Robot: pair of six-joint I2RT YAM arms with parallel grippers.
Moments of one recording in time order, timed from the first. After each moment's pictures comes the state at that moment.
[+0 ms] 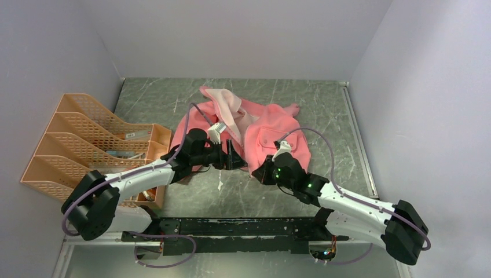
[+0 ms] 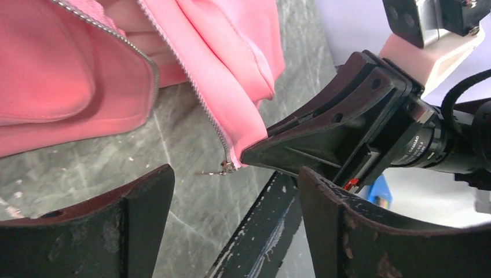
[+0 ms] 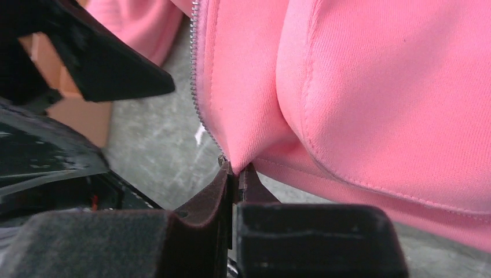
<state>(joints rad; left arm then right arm) -0.73 1.29 0.64 0.21 0.42 -0.73 0.89 0.97 0.46 -0.07 0.14 0.79</state>
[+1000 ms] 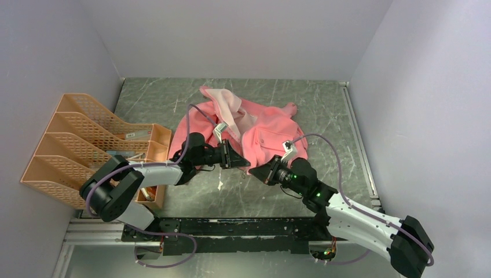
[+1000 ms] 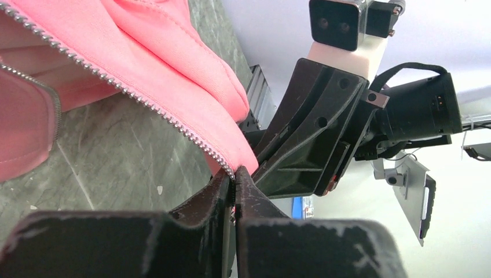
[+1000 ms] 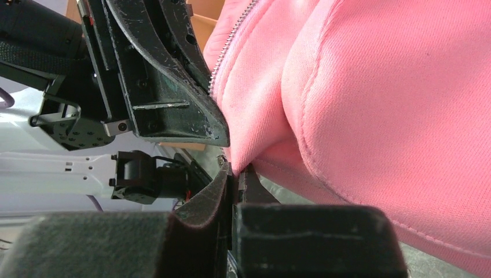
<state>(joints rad) -0.70 1.49 0.53 0.81 0.66 -1.02 0.83 0.78 0.27 0.27 -0.06 0.94</state>
